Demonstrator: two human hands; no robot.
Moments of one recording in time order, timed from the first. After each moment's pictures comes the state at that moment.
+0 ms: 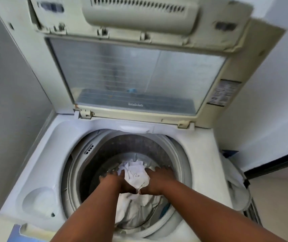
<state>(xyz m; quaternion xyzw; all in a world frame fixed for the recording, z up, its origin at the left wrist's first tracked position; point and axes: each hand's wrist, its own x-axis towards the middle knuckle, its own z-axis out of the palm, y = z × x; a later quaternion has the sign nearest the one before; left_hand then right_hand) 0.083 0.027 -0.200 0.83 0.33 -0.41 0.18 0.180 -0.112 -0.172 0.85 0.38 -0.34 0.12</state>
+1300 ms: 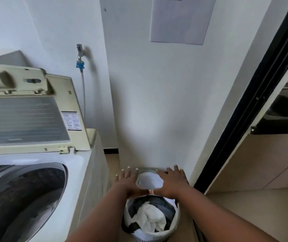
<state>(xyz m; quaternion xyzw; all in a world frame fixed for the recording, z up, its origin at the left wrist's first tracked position) 0.328 -0.339 -0.097 0.93 0.22 -0.24 0.18 0.415 -0.504 -0.078 0.92 0.30 -0.24 0.01</state>
